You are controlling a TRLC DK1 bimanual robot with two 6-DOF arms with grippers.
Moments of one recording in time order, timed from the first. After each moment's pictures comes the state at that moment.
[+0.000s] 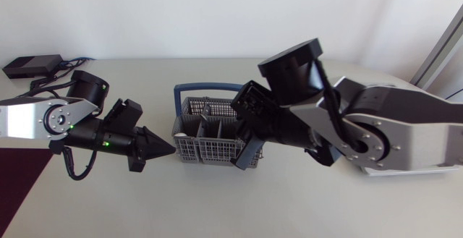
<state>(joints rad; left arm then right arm) -0.12 1.50 0.76 -0.39 0.80 0.63 0.81 1.43 0.90 -0.15 0.15 -0.36</state>
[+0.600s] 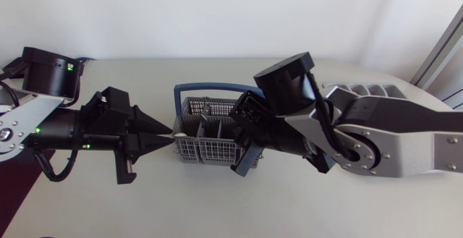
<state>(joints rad) -0.26 1.16 0.73 -0.37 0.62 0.79 0.81 1.44 0.86 -0.12 0.16 -0.36</state>
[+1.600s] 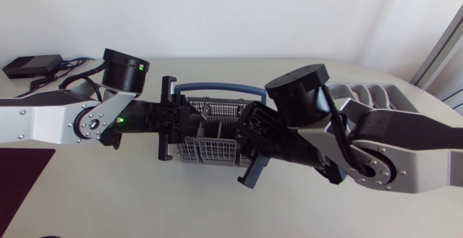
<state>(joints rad) -0.43 1.52 0.83 -0.02 0.27 1.31 0.81 1.38 0.78 -0.08 0.09 -0.40</state>
